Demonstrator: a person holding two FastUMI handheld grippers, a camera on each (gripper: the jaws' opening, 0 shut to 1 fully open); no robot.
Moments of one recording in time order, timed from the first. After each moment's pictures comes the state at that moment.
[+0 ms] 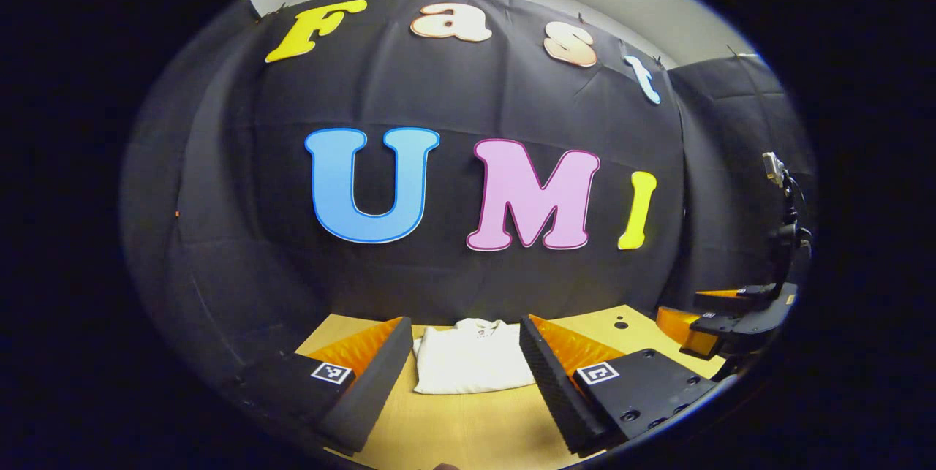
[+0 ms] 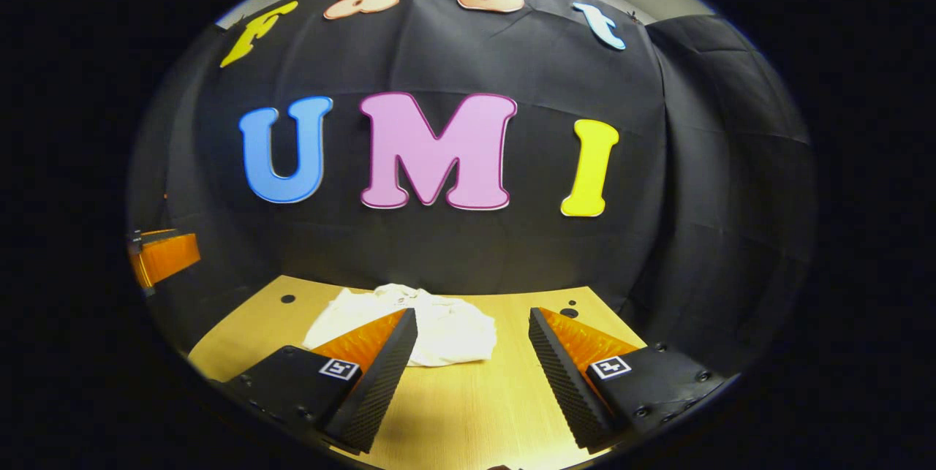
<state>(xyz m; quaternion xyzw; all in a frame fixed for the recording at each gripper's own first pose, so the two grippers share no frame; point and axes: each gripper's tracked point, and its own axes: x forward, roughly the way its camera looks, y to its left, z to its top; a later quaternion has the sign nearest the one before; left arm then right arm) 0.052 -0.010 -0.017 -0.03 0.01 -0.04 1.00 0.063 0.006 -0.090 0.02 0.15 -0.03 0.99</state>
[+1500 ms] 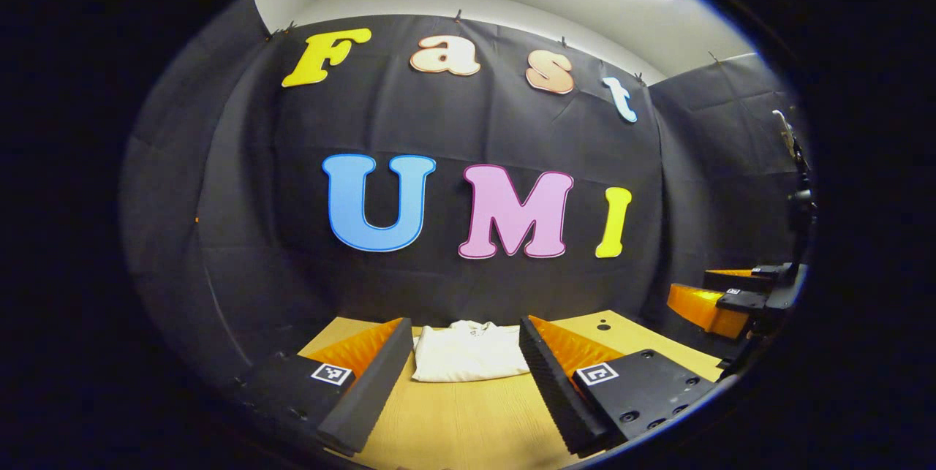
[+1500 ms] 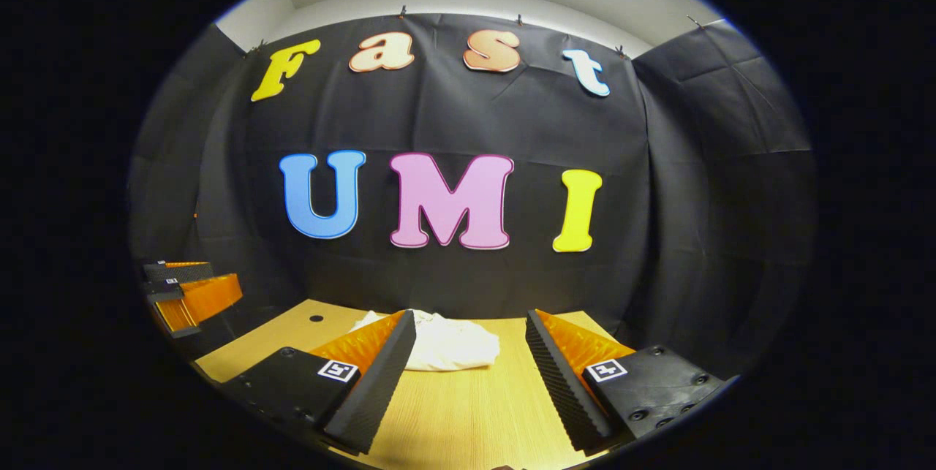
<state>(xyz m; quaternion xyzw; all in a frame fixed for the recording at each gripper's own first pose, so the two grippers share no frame) -0.032 -0.005 -0.011 -0.02 0.00 -0.02 1.00 -0.025 0.006 -0.037 0.03 0.09 -0.02 1.00</state>
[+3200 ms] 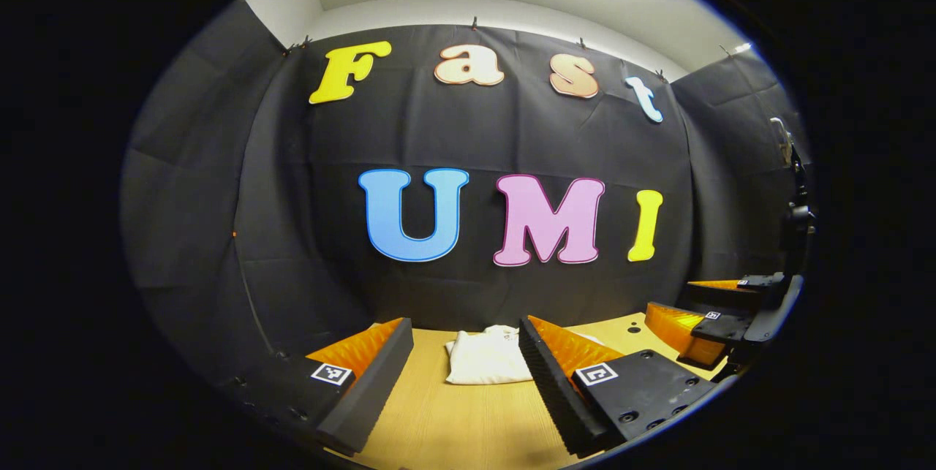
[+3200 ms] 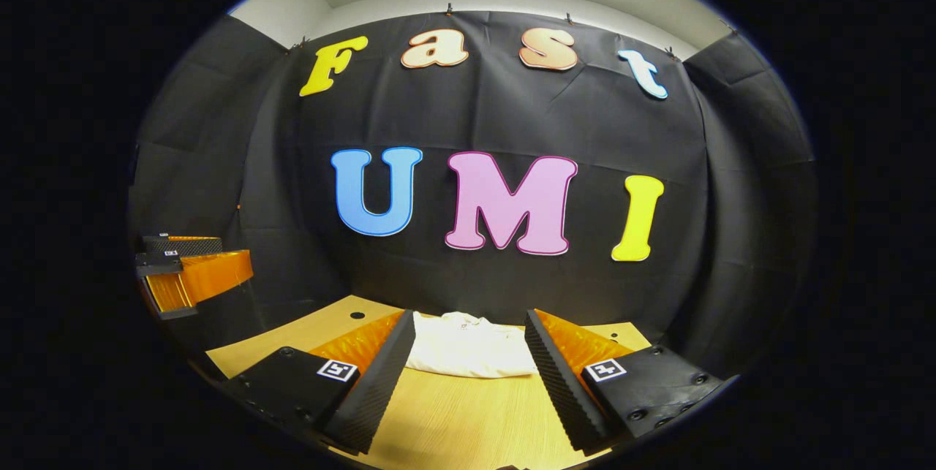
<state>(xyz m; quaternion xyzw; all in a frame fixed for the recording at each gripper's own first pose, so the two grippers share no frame) -0.051 0.019 0.007 0.00 -0.01 0.03 1.00 -0.003 0.074 -0.031 0.02 0.08 0.09 0.99</state>
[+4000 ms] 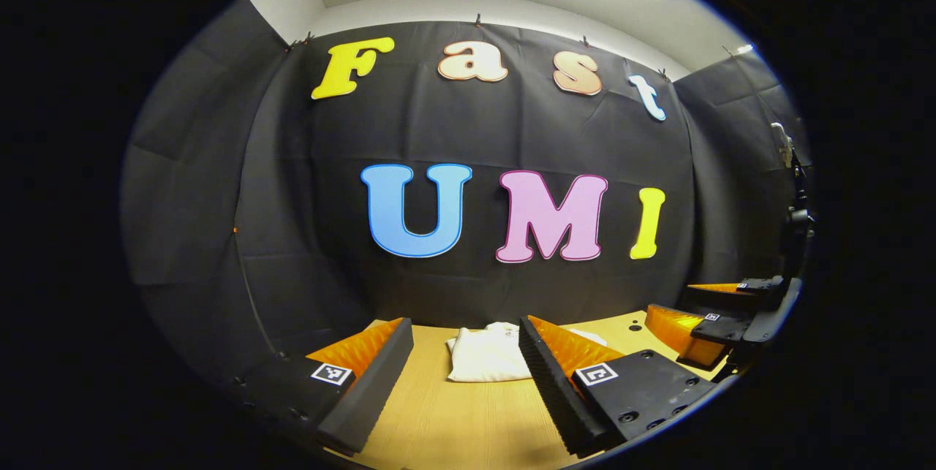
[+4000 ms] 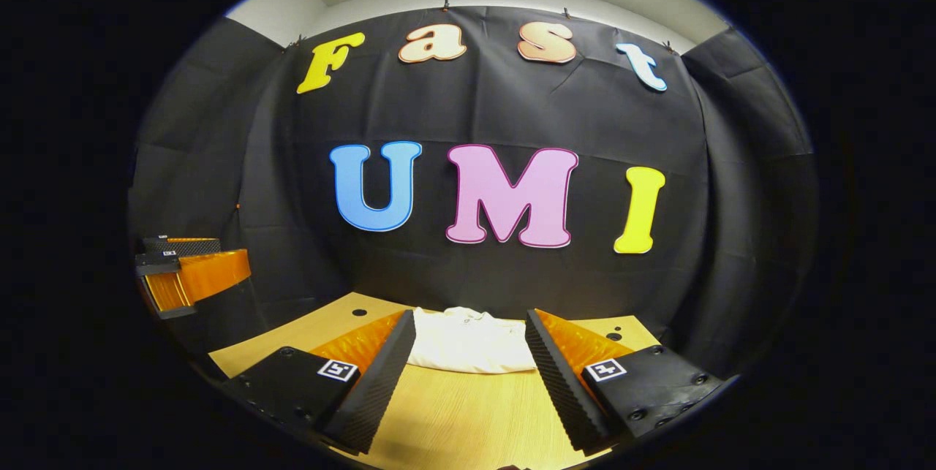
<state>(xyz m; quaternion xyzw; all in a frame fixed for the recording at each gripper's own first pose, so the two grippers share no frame) -0.046 0.025 0.001 -0.01 0.00 0.03 1.00 0.000 0.076 -0.038 0.03 0.08 0.08 0.99</state>
